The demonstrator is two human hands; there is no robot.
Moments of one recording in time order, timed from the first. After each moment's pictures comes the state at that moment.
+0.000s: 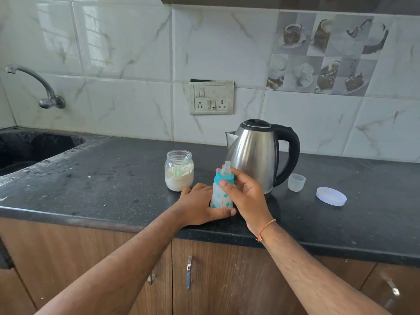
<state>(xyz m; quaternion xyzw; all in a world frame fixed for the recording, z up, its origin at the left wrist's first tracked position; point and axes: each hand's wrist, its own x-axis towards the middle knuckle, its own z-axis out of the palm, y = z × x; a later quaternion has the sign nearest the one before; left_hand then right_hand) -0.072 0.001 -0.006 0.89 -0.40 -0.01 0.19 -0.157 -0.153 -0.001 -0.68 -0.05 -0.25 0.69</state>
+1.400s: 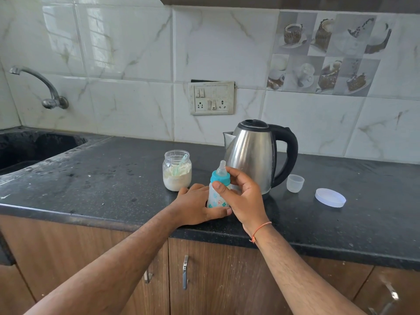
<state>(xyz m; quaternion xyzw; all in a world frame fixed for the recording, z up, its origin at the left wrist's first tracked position) -0.074 -0.003 -0.003 0.90 -0.39 -0.01 0.19 -0.162 -0.152 0.000 -0.70 -0.04 -0.30 0.64</state>
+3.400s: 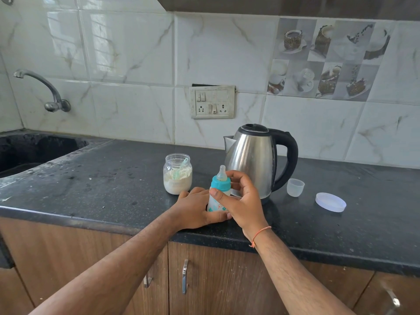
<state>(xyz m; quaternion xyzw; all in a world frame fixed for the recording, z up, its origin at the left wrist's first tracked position) -0.081 0.000 0.003 0.90 -0.39 -0.02 0.19 -0.162 -0.151 -0.002 -0.72 -0.02 -0.31 0.62</state>
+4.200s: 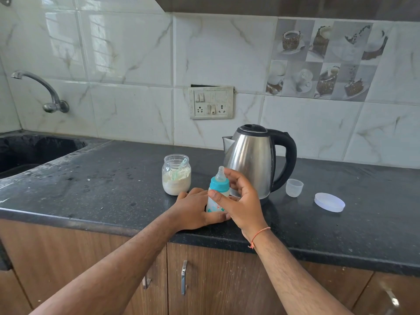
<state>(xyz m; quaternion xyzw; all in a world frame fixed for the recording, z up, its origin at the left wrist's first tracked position) -0.082 -0.001 0.004 0.90 -0.38 -0.02 0.19 -0.164 -0.152 -0.001 -0.72 -0.04 -0.30 0.62</state>
